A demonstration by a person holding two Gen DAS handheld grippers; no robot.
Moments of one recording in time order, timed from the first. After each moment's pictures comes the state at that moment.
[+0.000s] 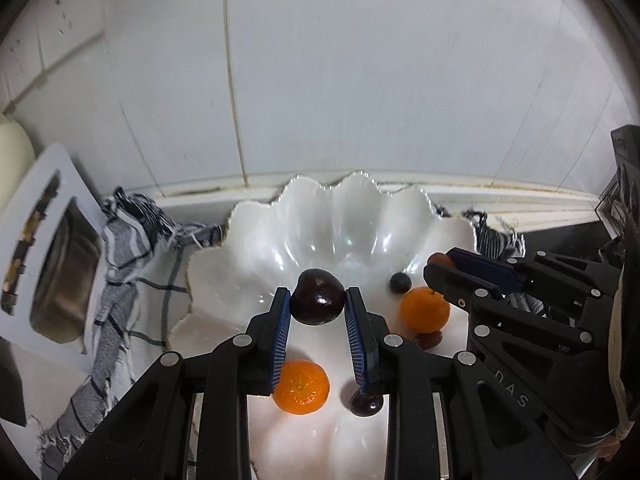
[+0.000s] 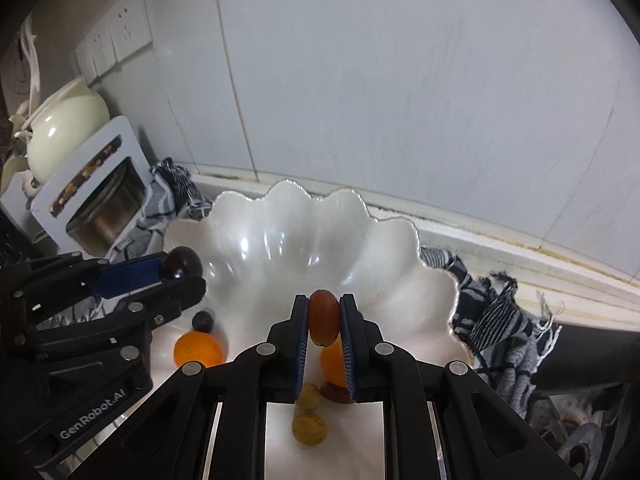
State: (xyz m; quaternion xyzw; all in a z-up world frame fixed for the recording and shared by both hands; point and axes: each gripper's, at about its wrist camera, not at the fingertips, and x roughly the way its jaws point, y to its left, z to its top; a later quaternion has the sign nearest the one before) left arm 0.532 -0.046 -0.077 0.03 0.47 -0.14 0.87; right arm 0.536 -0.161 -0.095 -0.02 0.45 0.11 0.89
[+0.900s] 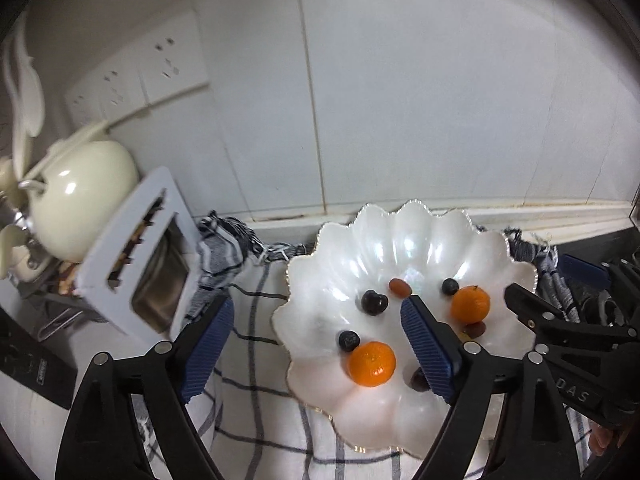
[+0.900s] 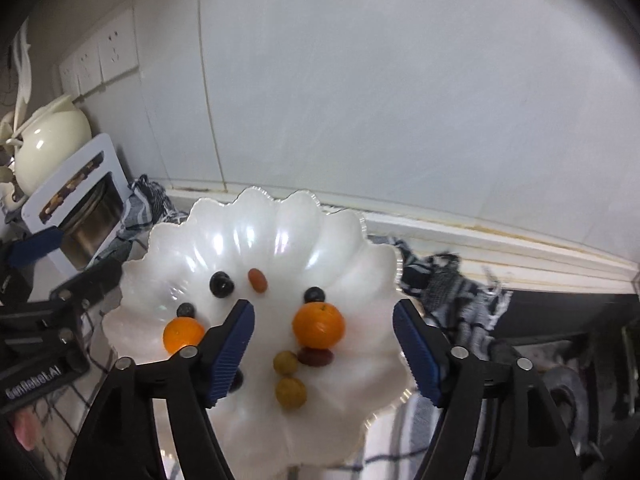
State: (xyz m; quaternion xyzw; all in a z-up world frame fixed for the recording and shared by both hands) left arm 0.471 -0.002 -0.035 0.07 0.37 -0.05 0.92; right arm 0.475 -0.169 -0.072 -0.02 0.39 0.02 0.92
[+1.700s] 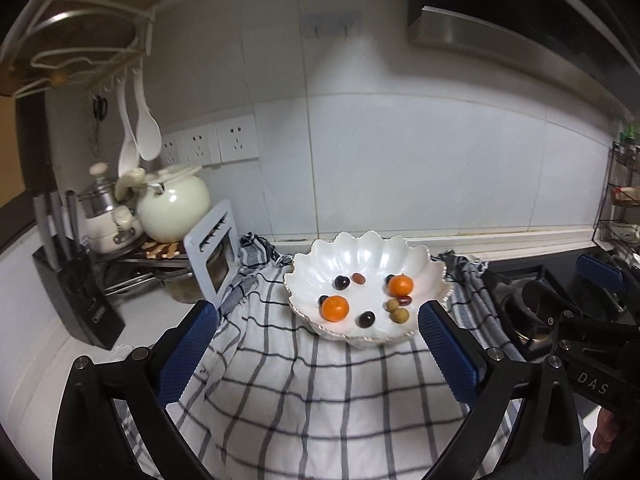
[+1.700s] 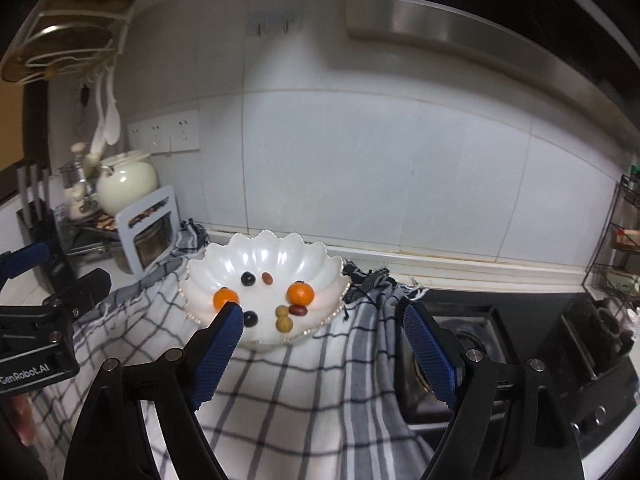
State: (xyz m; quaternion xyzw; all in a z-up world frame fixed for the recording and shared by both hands) left arm 0.240 -0.004 0.038 0.04 0.25 -0.03 0.97; right arm 0.253 -0.200 0.008 -0.02 0.25 0.01 0.97
